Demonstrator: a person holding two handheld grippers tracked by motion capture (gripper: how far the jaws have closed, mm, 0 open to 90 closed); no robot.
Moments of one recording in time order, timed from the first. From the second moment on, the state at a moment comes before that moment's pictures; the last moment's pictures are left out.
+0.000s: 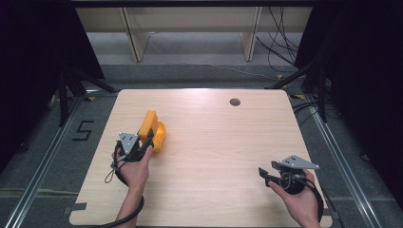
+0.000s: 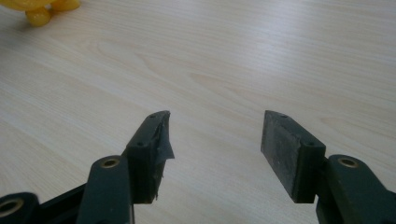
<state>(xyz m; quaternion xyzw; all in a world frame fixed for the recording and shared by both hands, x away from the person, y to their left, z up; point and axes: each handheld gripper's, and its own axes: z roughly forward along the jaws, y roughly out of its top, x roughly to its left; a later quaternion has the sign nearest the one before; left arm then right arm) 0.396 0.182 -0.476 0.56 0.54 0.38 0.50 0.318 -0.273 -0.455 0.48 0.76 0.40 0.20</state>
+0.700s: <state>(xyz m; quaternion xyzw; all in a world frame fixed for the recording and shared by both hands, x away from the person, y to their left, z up) 0.407 0.173 -0.496 0.56 0.55 0.38 0.49 0.318 -0.273 -0.456 0.48 0.76 0.40 0.20</state>
